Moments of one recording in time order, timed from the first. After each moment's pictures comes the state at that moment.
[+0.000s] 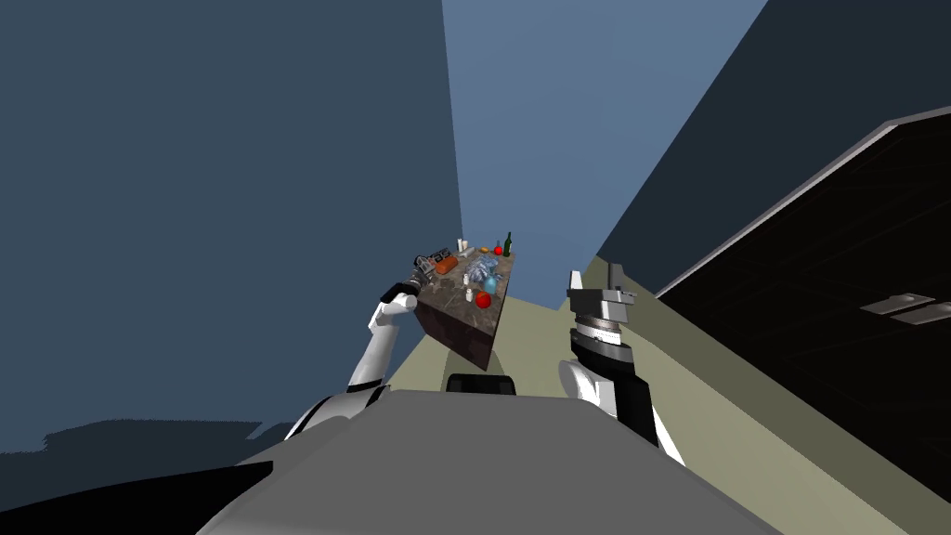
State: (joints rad) left arm -0.23 0.29 0.23 -1.64 0.44 0.38 0.29; right arm 0.53 0.05 -0.03 -2.40 -0.03 -0.47 -0.09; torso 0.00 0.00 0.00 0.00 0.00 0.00
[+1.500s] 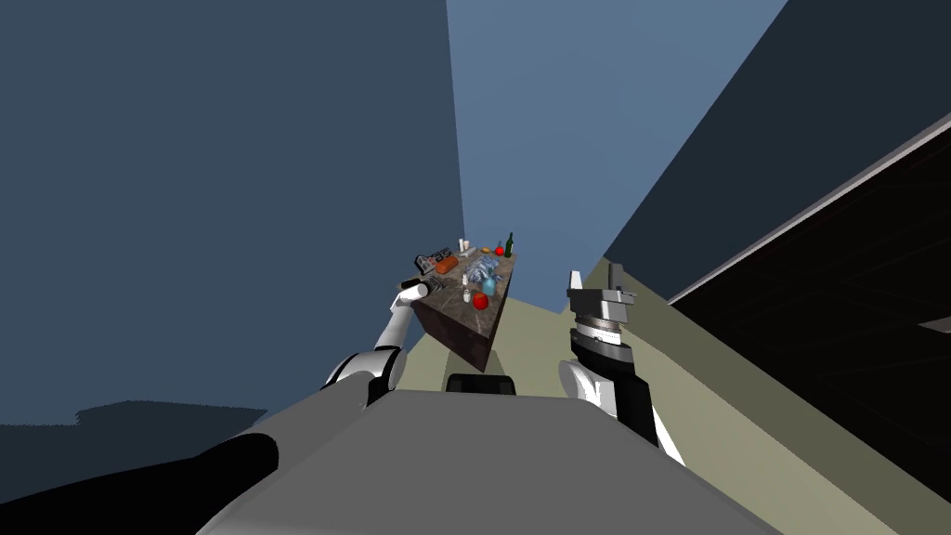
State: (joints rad) left arm -0.51 0.28 0.24 -1.19 0.58 0.66 0.51; right arm 0.53 0.05 -0.03 -2.40 -0.03 -0.47 -0.09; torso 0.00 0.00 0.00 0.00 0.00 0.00
